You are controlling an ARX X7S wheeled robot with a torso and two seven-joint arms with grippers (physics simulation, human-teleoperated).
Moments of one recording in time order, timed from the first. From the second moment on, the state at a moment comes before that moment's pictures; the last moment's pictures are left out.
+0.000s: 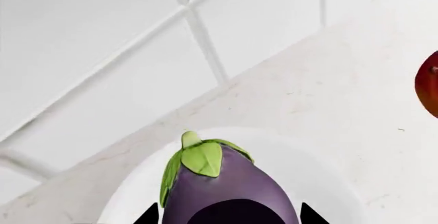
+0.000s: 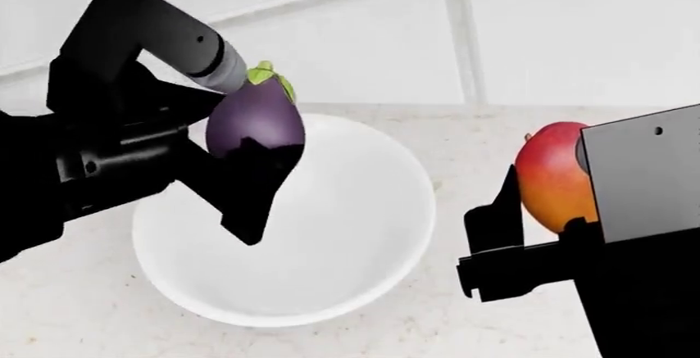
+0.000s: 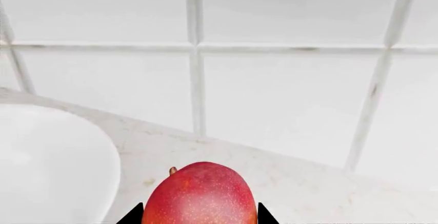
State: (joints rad) left arm -1.36 -0.43 0.64 0.06 -1.41 -1.22 -0.44; right arm 0.83 0.80 -0.12 -0.62 1.44 1.25 0.87
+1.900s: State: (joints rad) left arm -1.38 -0.53 0.61 -0.04 -1.43 -1.18 -0.53; right arm 1.28 0.62 -0.42 -0.25 1.25 1.24 0.53
